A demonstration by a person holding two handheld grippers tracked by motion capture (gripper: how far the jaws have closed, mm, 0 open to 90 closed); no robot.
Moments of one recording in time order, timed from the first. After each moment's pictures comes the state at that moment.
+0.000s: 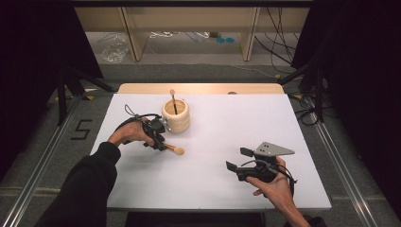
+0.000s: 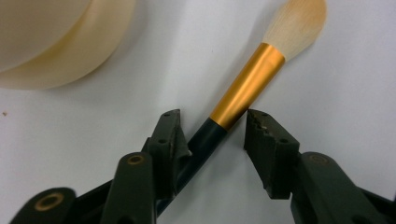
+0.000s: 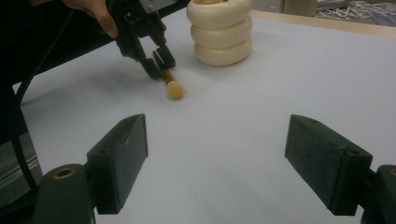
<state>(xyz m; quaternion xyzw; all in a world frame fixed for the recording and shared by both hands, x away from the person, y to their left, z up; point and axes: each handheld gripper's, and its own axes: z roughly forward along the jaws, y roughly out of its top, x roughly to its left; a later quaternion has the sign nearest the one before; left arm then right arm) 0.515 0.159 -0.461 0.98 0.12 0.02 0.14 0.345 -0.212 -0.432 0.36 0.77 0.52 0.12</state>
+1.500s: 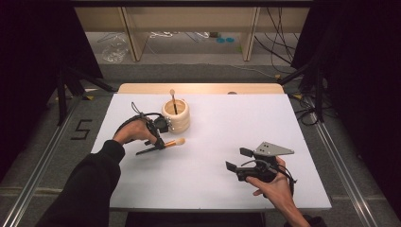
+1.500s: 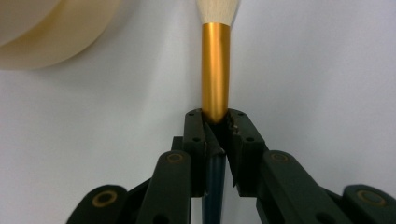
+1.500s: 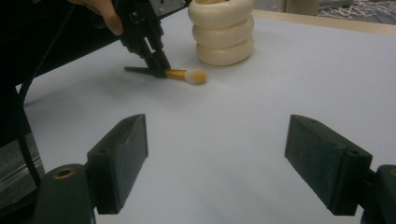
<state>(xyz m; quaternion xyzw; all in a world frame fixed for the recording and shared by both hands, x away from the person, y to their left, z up) 0.517 0.148 -0.457 0.98 0.16 -0.01 0.09 0.346 -0.212 -0.433 0.35 0.77 0.52 0.13</state>
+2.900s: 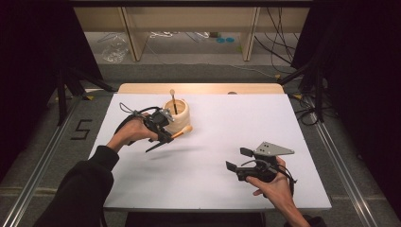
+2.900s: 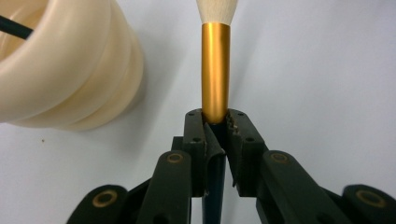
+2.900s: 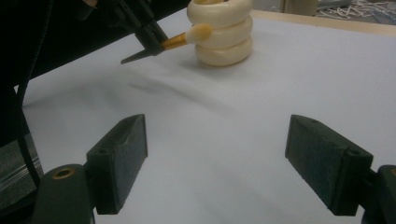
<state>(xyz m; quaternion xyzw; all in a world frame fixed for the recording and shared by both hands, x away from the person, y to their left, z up) 0.488 0.142 -0.410 0.95 0.20 0.04 0.25 0.345 -0.211 -0.433 0.35 0.77 0.52 0.12</state>
